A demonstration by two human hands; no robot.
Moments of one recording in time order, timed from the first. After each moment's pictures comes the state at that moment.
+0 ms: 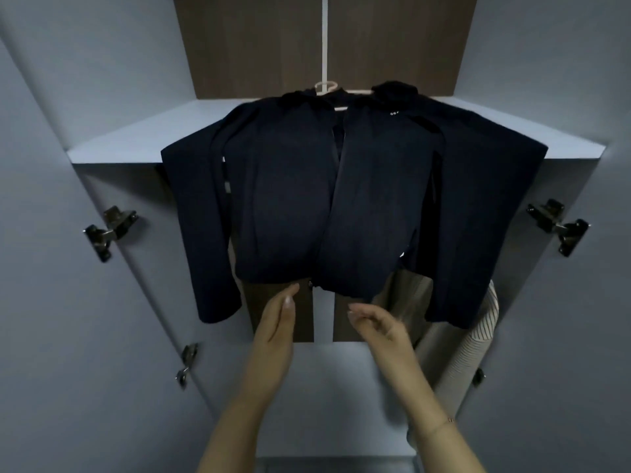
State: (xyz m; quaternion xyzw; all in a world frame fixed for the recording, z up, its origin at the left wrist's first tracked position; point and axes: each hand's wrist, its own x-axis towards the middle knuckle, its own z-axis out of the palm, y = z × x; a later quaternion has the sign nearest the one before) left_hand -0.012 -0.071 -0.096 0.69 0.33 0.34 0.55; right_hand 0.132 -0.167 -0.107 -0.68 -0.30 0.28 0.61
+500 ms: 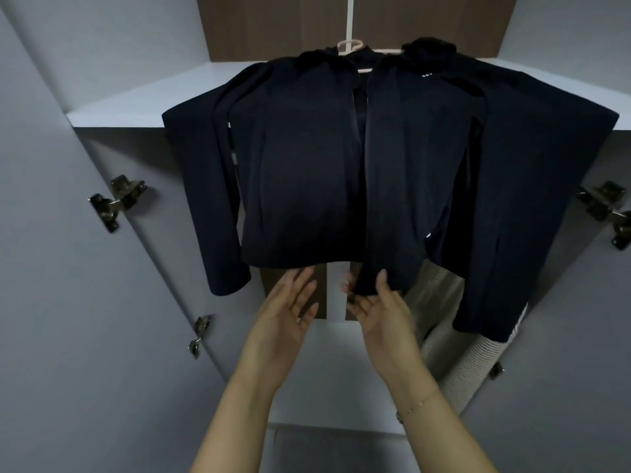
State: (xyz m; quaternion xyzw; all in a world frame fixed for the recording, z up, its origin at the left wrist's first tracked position) left_hand 0.001 -0.048 -0.117 0.37 0.24 0.35 0.82; right_hand 0.134 -0.133 -0.115 -0.41 -0.13 0.43 0.79
